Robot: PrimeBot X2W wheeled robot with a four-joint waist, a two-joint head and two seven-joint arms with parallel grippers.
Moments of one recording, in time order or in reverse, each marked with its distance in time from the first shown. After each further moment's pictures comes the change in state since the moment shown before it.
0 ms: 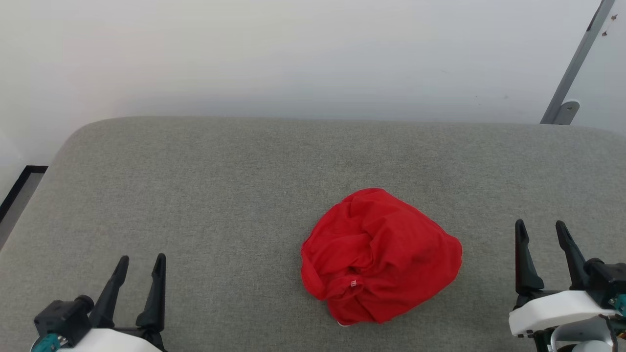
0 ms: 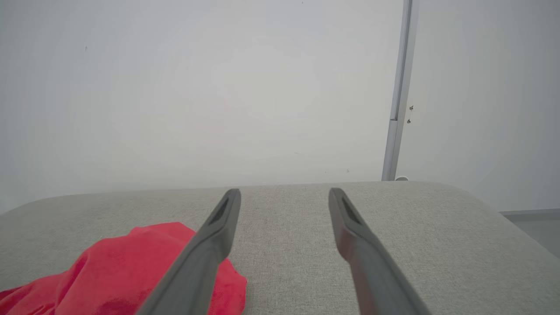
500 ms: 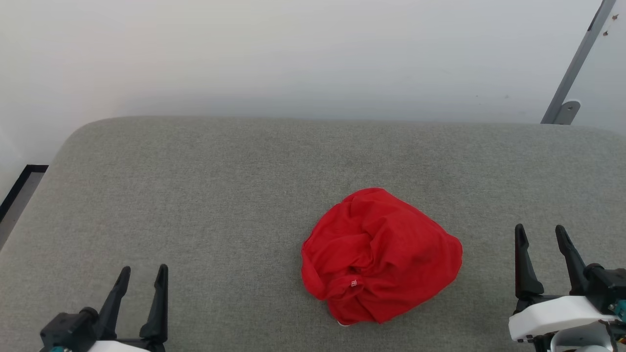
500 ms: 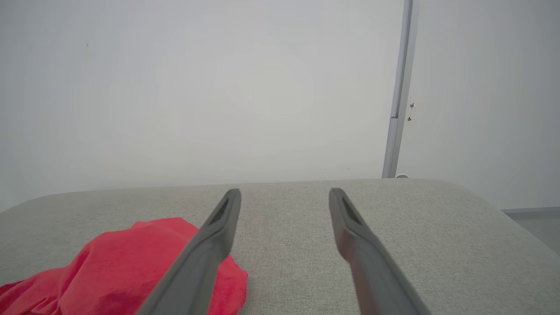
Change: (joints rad) left arm 0.041 -0.067 0.063 0.005 0.092 -0.037 0.000; right arm 0.018 0.003 0.002 -0.007 -0.002 0.000 -0.008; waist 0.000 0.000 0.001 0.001
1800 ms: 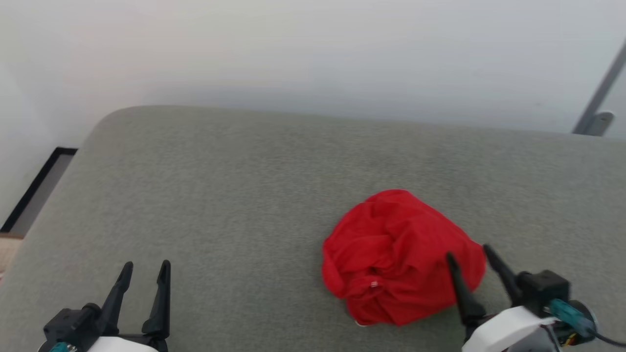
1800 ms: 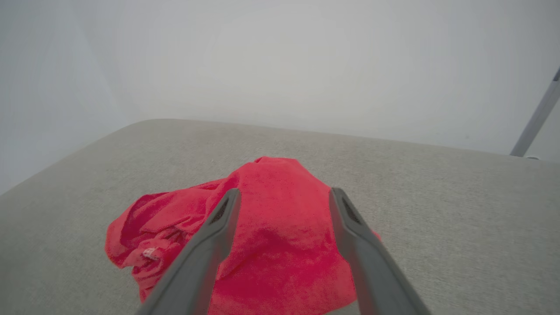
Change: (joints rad) left arm -0.016 -0.040 0.039 0.021 0.059 -0.050 0.000; right arm 0.056 -0.046 0.241 -0.070 0.056 0.000 0.158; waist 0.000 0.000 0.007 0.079
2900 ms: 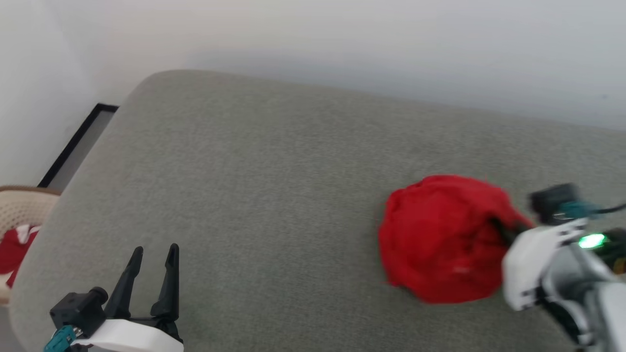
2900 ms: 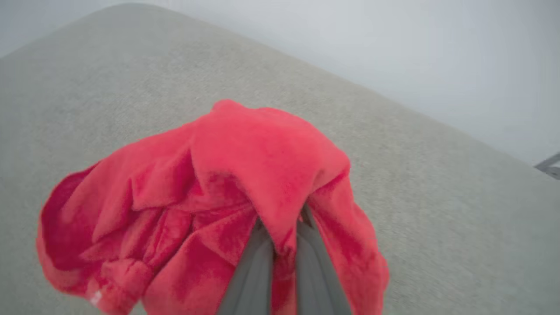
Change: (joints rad) left arm -0.071 -0.030 -0.020 0.045 -0.056 -0.003 0.000; right arm -0.231 -0.201 0.051 -0.056 0.082 0.000 0.578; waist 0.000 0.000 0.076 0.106
